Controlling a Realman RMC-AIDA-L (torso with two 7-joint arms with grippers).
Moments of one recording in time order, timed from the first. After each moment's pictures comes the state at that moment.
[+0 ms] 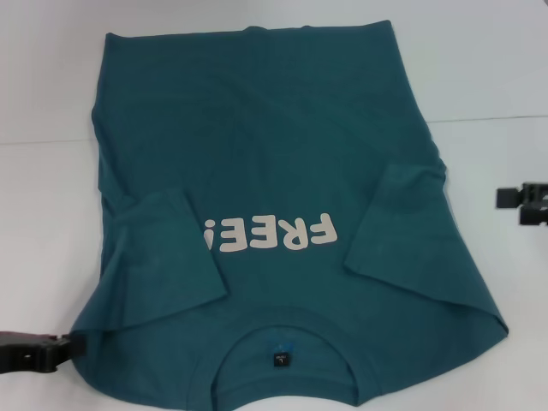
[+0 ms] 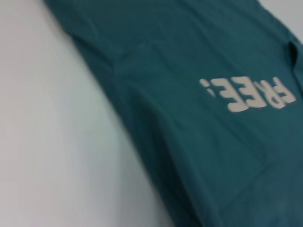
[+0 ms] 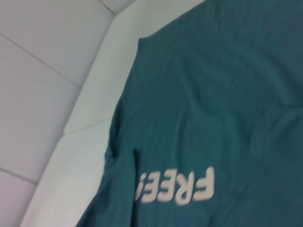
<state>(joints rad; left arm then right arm) -0.30 -2.18 0.74 1.11 2.34 1.43 -2.06 0.47 1.90 -0.55 -0.96 -2.14 -1.70 2.43</state>
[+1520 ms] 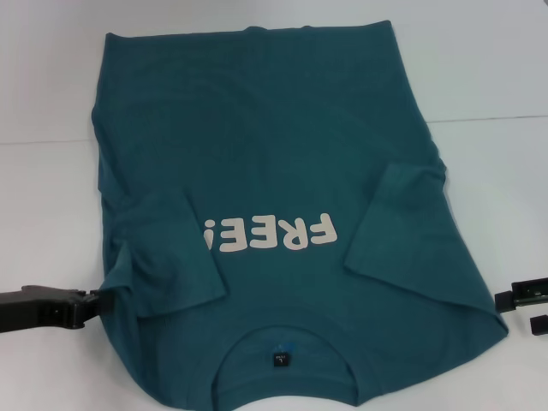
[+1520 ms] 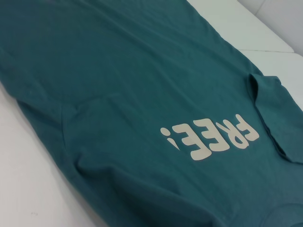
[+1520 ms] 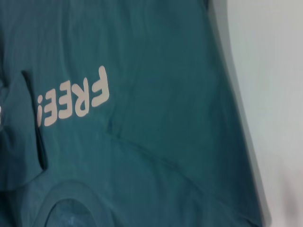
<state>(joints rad) -0.37 -2.17 0.78 1.11 2.28 1.42 -2.07 0.54 1.85 -0.59 -0.70 -2.47 -1.63 2.57</state>
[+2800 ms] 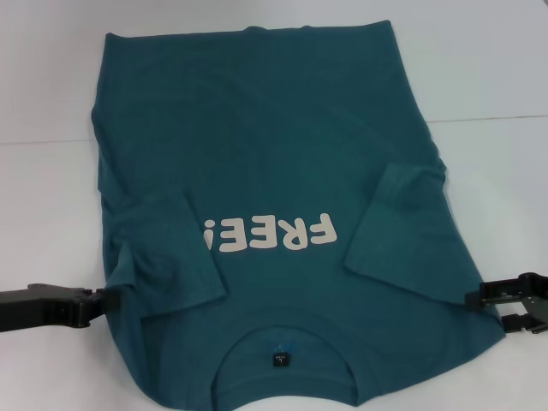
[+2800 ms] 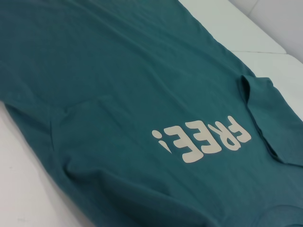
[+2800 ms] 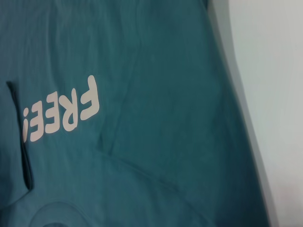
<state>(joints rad) -0.38 -2.17 0.78 1.11 2.27 1.43 -2.07 0.57 1.89 -0.62 -0.60 -2.46 -1.47 2.56</state>
